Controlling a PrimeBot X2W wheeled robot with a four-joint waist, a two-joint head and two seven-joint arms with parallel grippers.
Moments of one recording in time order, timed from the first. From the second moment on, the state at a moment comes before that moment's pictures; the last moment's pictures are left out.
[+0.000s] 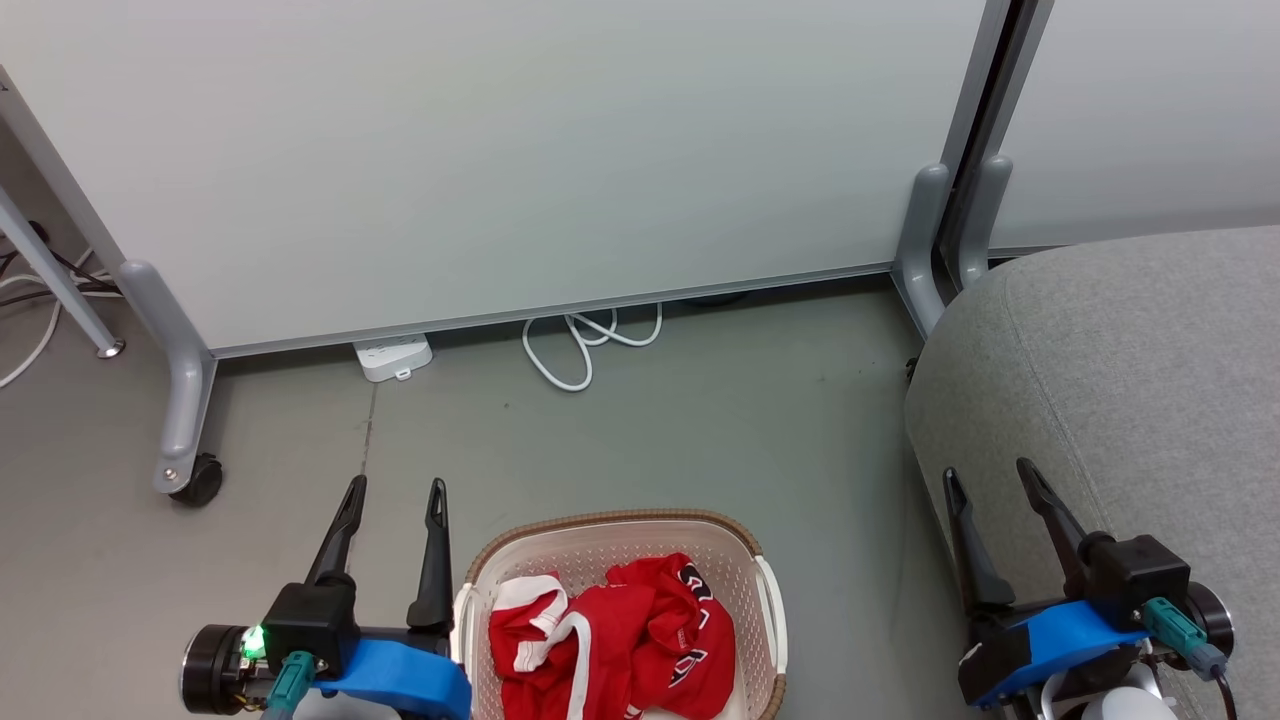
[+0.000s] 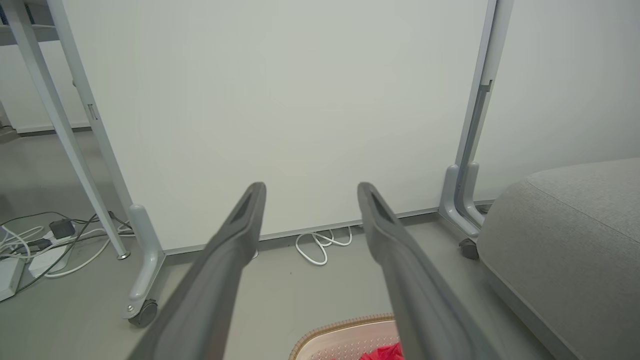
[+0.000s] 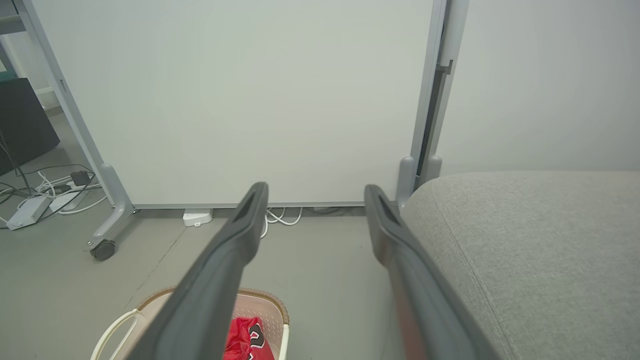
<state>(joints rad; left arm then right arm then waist) -0.05 0.05 -0.11 0.25 -0.09 -0.05 -0.26 -0.10 -0.05 -0.01 0.29 0.07 0.13 -0.22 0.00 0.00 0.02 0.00</state>
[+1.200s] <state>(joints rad) -0.35 0.09 -0.18 0.71 -0.13 -0.11 -0.19 -0.27 -0.05 0.06 0.26 0.12 0.13 -0.25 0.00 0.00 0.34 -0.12</state>
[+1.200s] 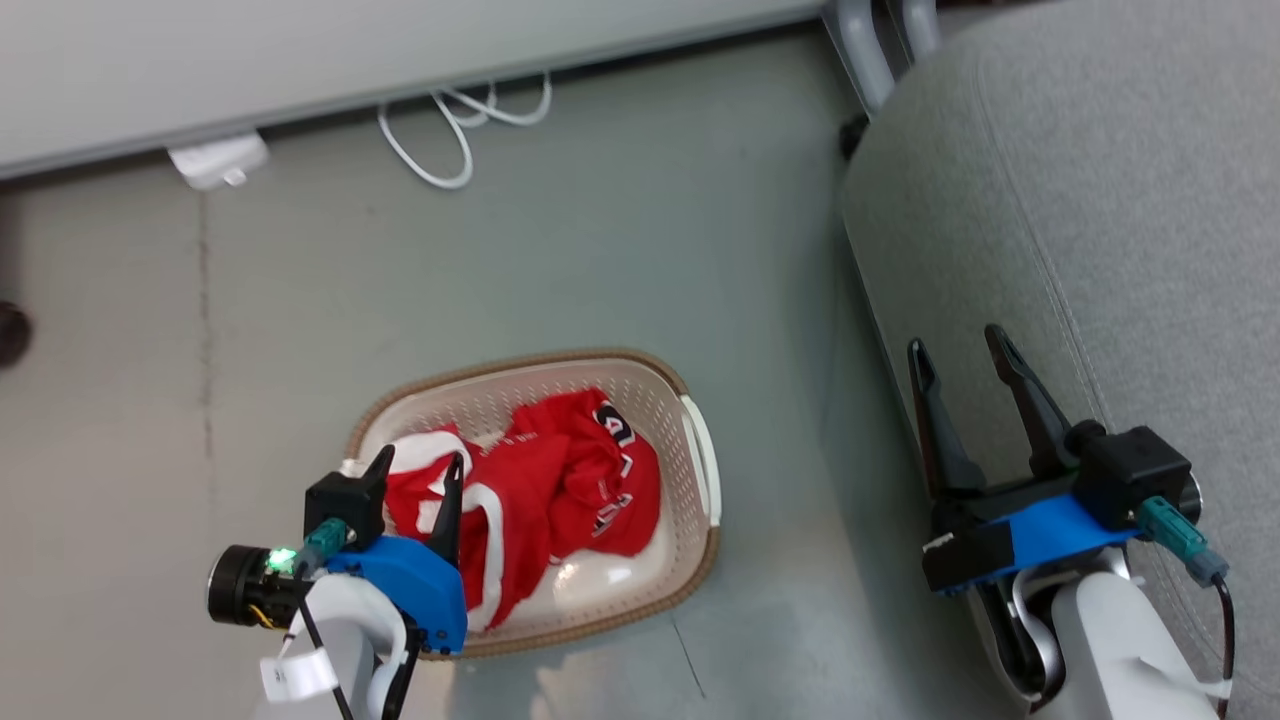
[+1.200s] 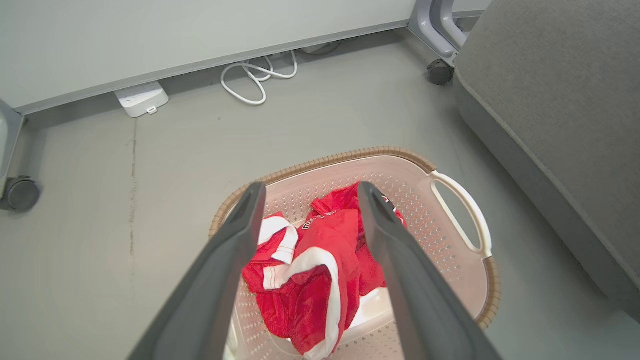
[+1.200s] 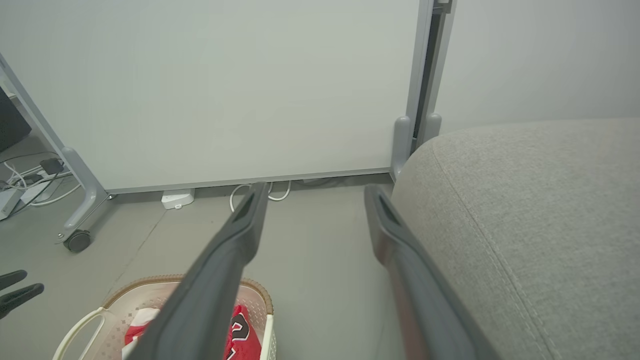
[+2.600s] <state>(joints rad) -0.60 0.16 -0.17 1.08 -0.22 -0.08 -0.19 -0.43 -0.05 0.16 0.21 0.22 0.13 -0.26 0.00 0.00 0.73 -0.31</state>
